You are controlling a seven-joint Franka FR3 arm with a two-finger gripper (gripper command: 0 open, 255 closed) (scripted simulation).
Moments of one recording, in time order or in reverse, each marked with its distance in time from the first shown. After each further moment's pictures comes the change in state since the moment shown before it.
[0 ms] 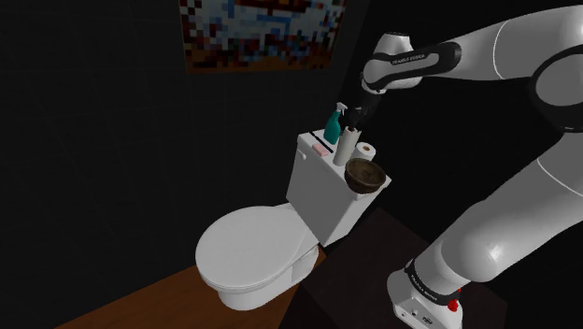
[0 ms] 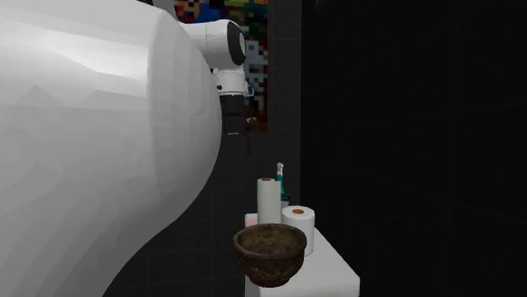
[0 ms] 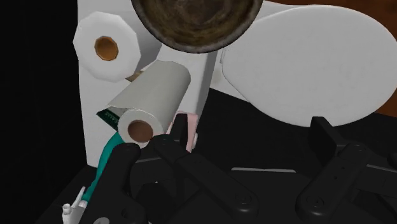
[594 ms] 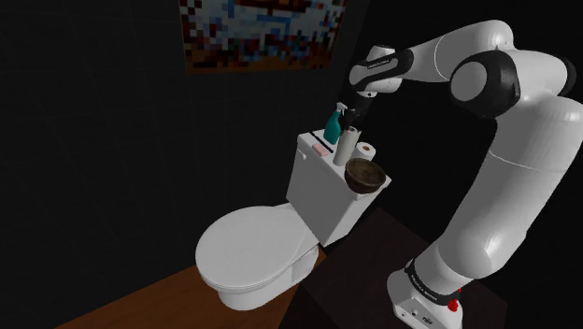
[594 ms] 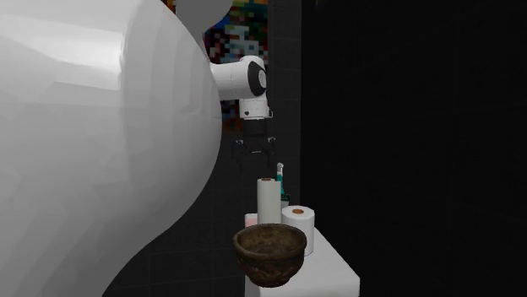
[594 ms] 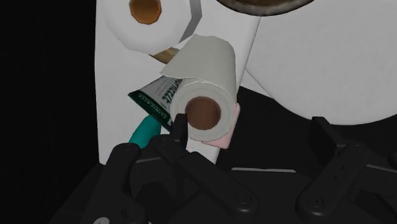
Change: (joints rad) arm -0.082 0.353 -0.035 0.284 0.161 0.045 -0.203
